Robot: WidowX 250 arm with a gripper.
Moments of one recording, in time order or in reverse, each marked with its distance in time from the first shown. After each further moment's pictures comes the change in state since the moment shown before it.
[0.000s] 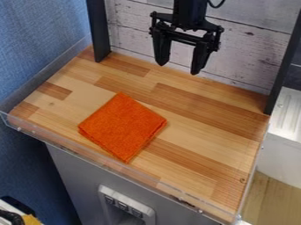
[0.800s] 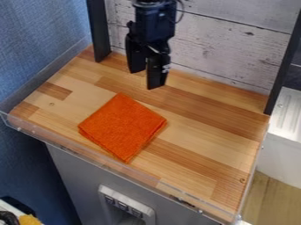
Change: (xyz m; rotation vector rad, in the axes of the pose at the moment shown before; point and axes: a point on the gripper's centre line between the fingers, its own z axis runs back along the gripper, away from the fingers) arm -0.034 0.043 -0.014 0.011 -0.082 -0.564
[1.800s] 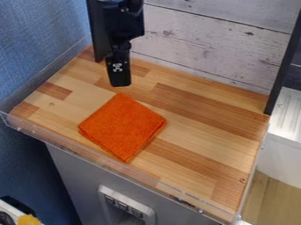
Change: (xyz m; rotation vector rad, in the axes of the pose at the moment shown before) arm -0.032 0.007 0.013 -0.034 -0.041 -0.414
